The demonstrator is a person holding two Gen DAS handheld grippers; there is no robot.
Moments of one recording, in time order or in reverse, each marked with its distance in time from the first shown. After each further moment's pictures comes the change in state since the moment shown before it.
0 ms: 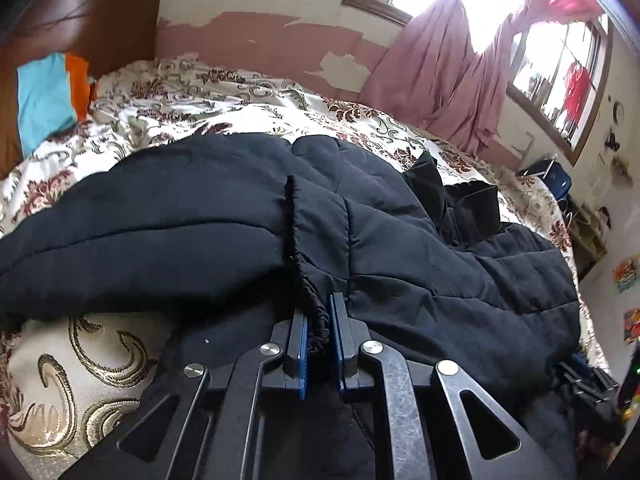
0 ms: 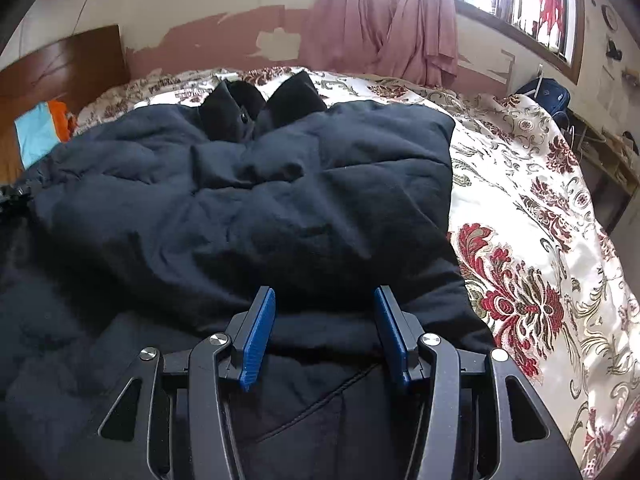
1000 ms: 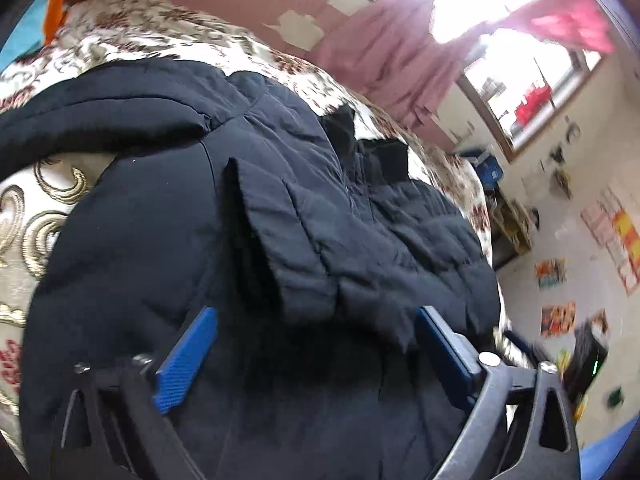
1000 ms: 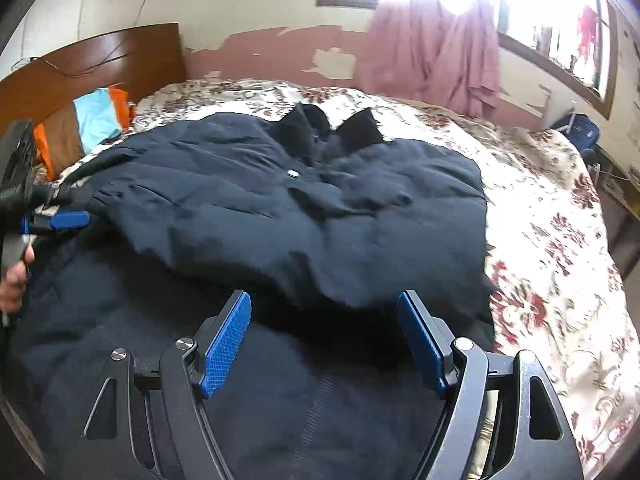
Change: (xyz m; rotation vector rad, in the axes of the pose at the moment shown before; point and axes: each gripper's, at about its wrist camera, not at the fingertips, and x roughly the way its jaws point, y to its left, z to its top) left arm -0.040 -0.021 -0.051 -0.138 0.155 -0.289; right arm -0.130 -0.005 -0.048 -0.073 -0.061 0.133
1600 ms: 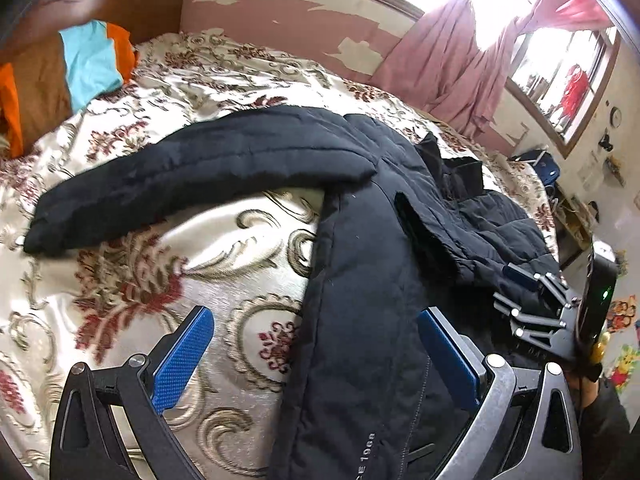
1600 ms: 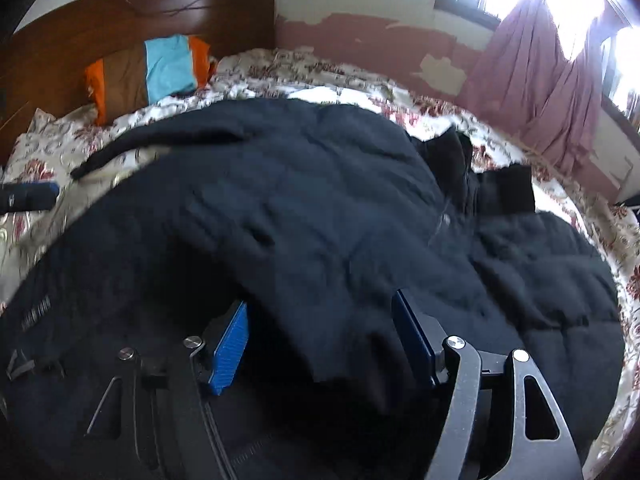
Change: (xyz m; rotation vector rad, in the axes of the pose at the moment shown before) left arm -0.108 0.076 -0.003 0.089 -0.050 0.262; right arm 0.069 0.186 0.059 -0.237 0.028 0.176
